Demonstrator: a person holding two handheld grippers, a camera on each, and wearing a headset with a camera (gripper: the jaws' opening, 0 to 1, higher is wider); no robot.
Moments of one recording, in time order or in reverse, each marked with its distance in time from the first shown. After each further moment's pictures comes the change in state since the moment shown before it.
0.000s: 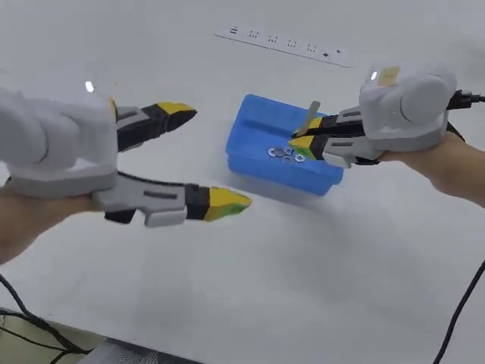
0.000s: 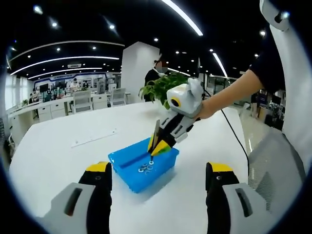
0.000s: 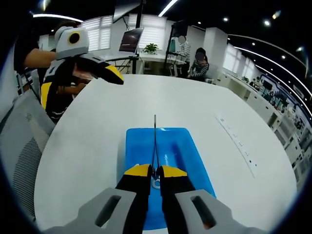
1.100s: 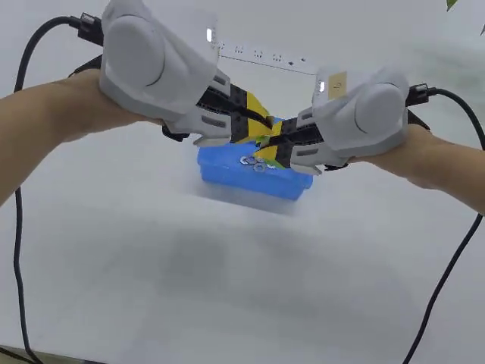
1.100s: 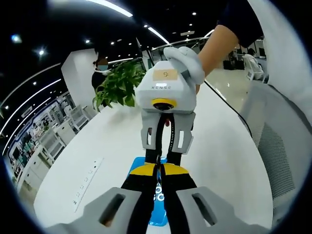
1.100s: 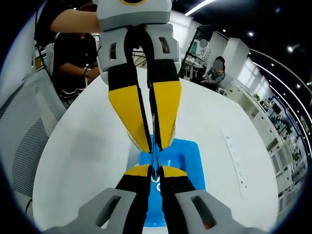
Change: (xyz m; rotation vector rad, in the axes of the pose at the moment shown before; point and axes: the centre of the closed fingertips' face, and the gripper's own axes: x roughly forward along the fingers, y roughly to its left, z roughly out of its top) left arm 0.062 -0.026 0.026 0.491 0.178 -0.321; right arm -0.010 0.021 0.019 -0.211 0.051 0.044
